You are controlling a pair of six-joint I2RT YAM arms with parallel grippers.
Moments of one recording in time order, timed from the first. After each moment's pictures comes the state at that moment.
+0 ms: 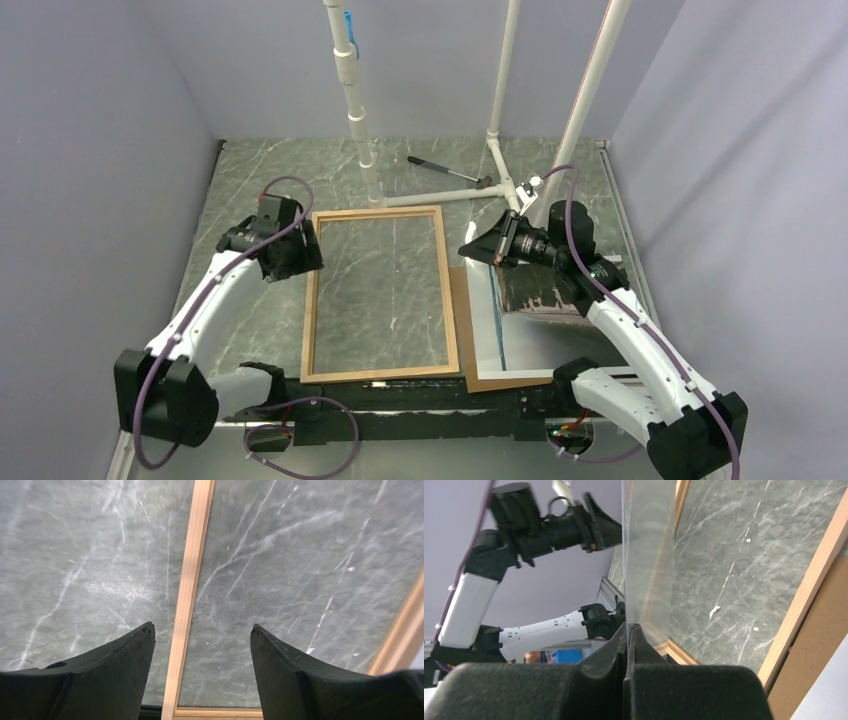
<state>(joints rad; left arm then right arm) -0.21 1.19 0.93 -0.81 -0.10 -0.48 0.38 0.93 0.81 -0.22 -0.63 0.87</state>
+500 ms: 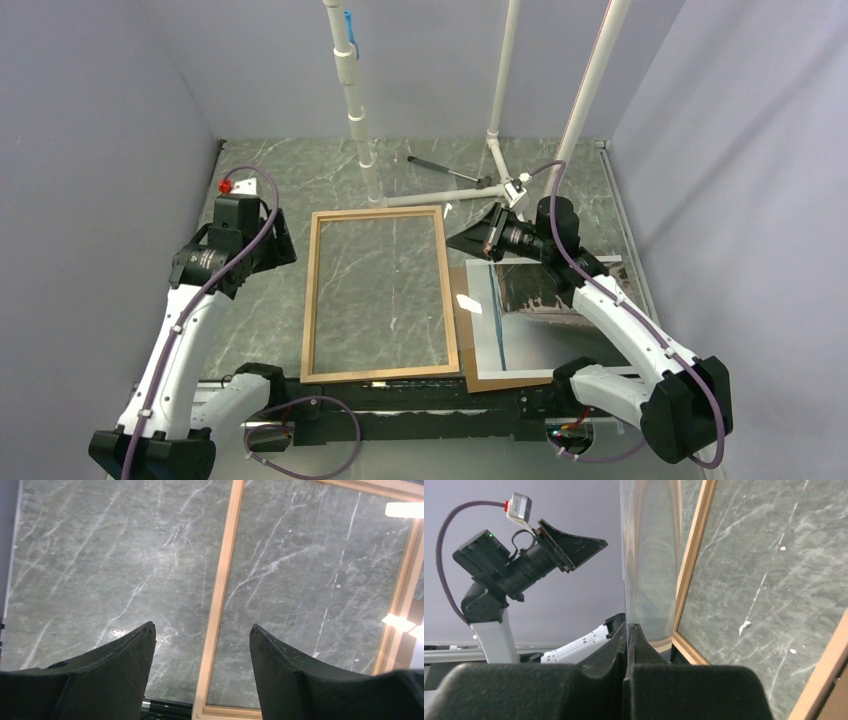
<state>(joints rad) -0.15 0.95 1.10 -0.96 -0.18 -0.37 0.39 1.06 0.75 0.05 -0.69 1.05</state>
